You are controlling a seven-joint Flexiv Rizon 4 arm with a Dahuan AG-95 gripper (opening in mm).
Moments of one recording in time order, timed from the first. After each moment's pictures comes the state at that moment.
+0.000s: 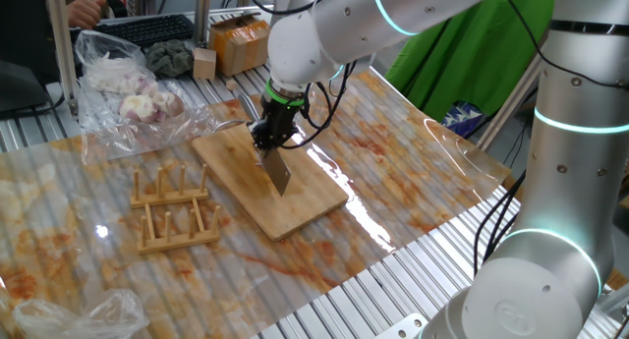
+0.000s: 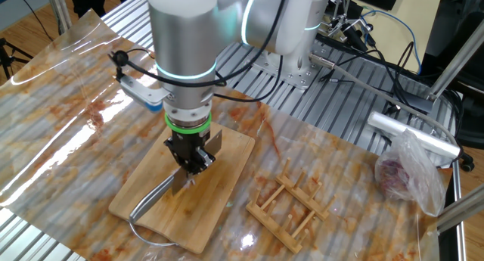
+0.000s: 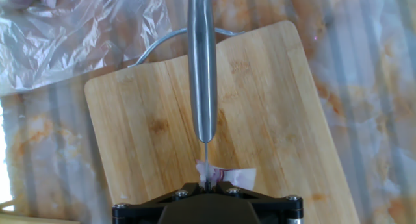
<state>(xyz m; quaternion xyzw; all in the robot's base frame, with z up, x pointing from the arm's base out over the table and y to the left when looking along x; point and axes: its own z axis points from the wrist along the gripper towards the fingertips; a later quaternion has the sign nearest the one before) 0.587 -0.005 0.039 0.07 1.00 0.04 0.05</state>
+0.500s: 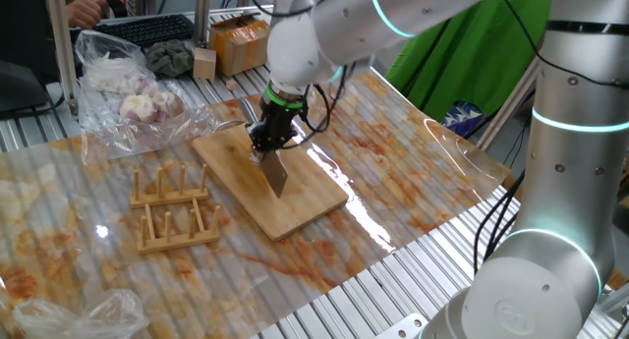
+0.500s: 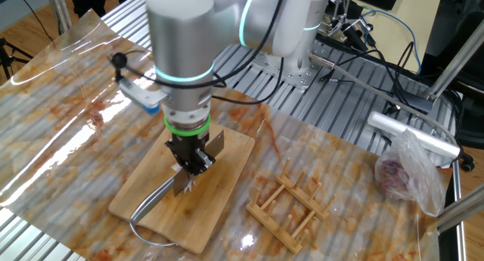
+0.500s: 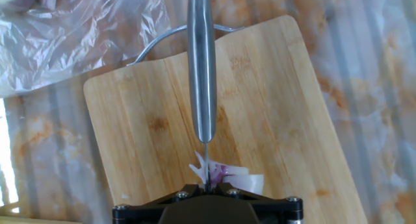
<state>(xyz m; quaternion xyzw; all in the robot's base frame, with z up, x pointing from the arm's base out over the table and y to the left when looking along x) 0.590 -0.002 0.039 0.08 1.00 0.04 0.02</state>
